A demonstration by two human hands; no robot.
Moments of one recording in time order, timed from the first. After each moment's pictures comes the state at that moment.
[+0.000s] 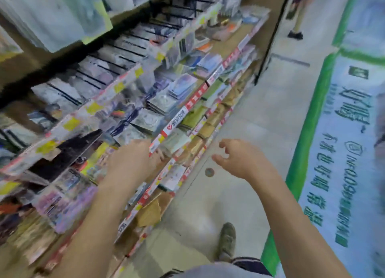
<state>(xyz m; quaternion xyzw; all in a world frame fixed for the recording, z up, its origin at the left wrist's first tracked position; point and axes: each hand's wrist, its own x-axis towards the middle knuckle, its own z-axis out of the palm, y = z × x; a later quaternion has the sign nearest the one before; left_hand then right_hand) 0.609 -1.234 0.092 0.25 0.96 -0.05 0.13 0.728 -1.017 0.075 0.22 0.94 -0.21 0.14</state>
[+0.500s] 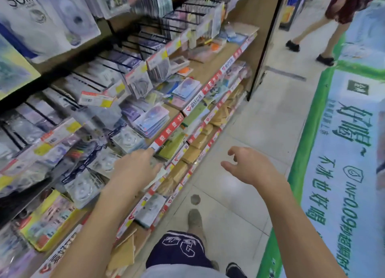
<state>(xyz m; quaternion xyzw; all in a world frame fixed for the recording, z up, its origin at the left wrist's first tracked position) 0.522 -1.018 0.069 0.27 0.95 -0.06 0.14 0.658 -0.778 0.051 0.25 0.93 -0.20 0.16</state>
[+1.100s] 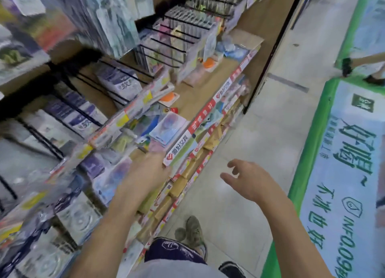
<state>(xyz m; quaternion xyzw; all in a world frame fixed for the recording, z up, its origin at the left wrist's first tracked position) 0.292 -0.775 0.039 0.26 0.94 0.00 0.23 0.443 -0.571 0.036 0.28 0.91 -0.25 0.20</state>
